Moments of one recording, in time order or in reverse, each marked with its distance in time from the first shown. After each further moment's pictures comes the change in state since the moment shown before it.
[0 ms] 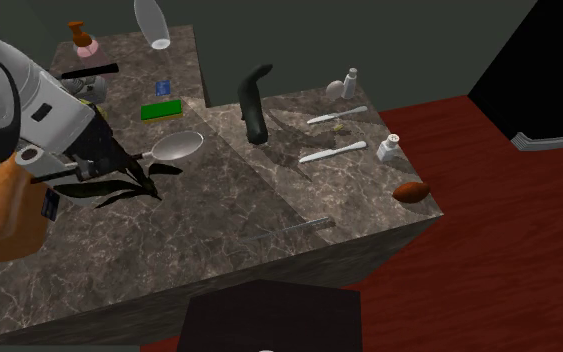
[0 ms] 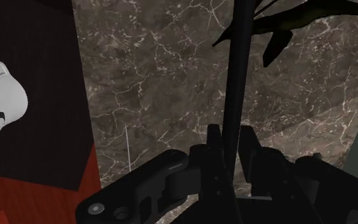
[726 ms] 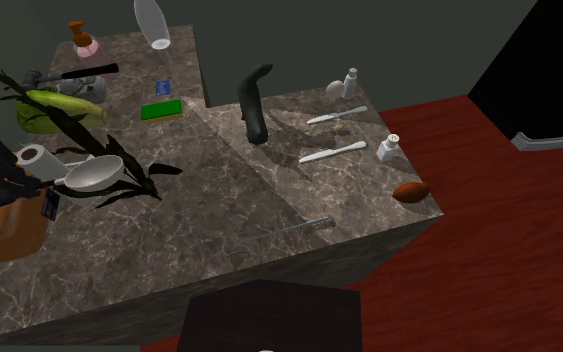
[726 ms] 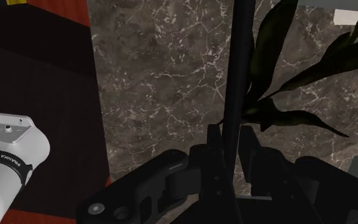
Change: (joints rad) arm -0.034 0.084 0.285 0.203 0.019 -0.065 0.281
